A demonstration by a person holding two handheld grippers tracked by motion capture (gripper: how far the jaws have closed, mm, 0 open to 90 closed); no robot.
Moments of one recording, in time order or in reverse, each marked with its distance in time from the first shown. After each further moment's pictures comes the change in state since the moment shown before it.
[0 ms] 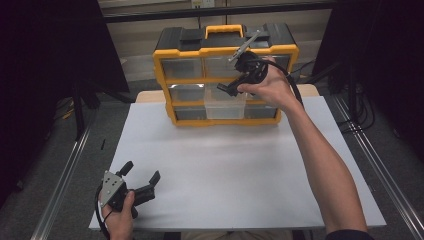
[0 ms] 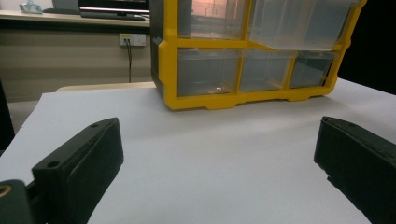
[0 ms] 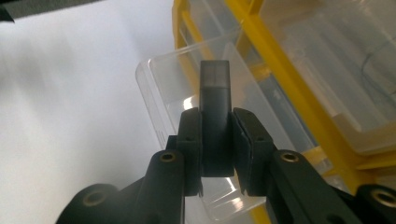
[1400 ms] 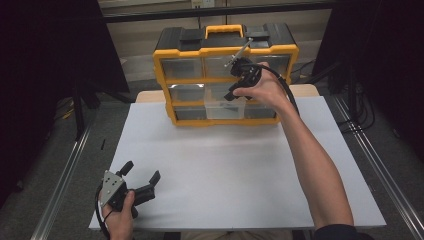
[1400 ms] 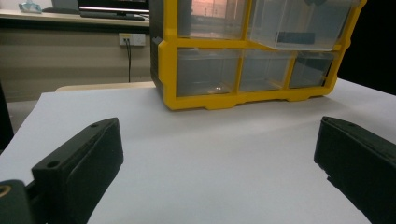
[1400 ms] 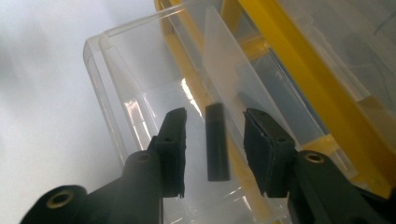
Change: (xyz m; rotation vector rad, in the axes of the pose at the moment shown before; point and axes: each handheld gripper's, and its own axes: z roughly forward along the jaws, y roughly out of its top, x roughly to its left) left arm 0.000 0.000 0.000 0.000 -0.001 -0.002; right arm -0.014 -0.006 0.033 0.077 -0.004 0.062
